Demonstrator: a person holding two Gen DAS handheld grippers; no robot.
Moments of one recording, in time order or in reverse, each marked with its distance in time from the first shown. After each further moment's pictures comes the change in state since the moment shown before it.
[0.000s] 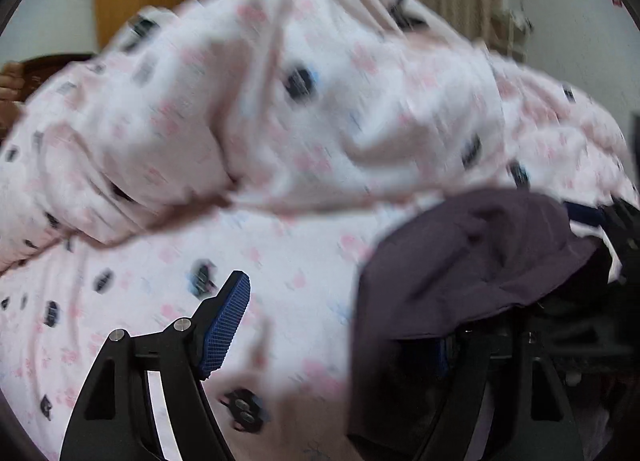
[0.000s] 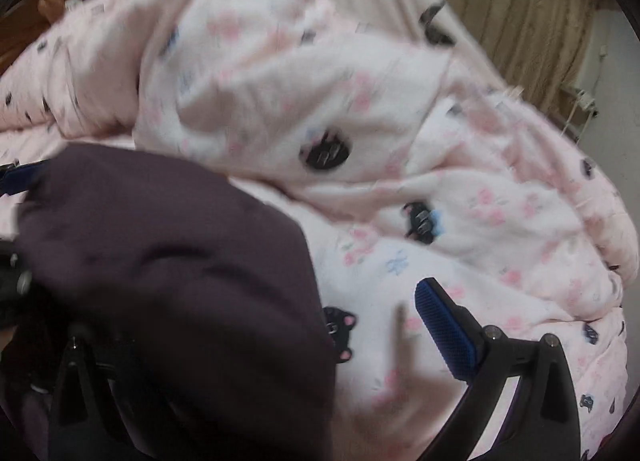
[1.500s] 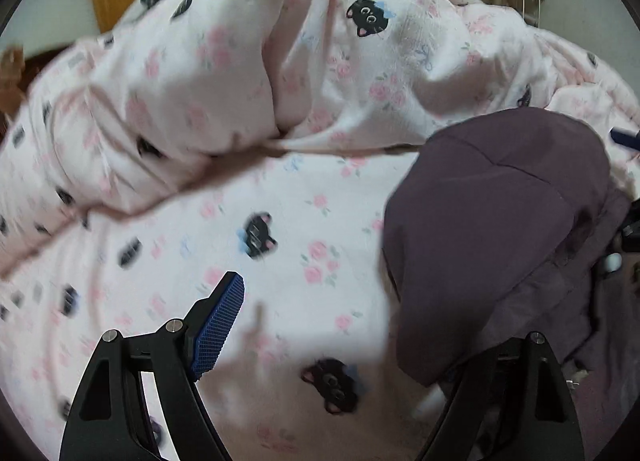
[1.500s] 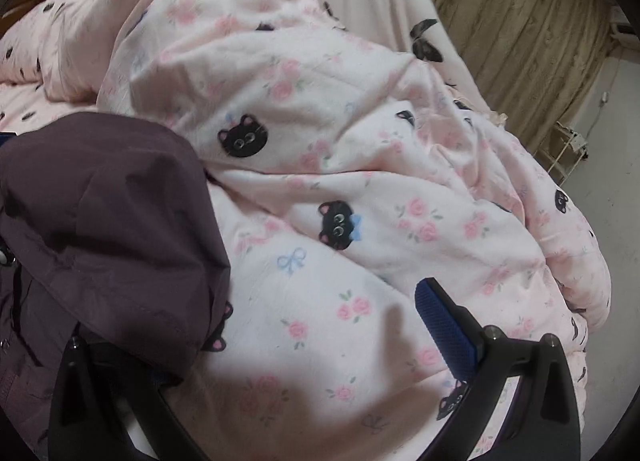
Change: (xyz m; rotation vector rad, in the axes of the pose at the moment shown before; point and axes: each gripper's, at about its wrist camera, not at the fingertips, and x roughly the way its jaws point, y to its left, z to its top) left arm 0.004 0.053 -0.015 -0.083 0.025 -0.052; right arm 0.006 -0.037 0.001 -0.162 -0.023 -0.098
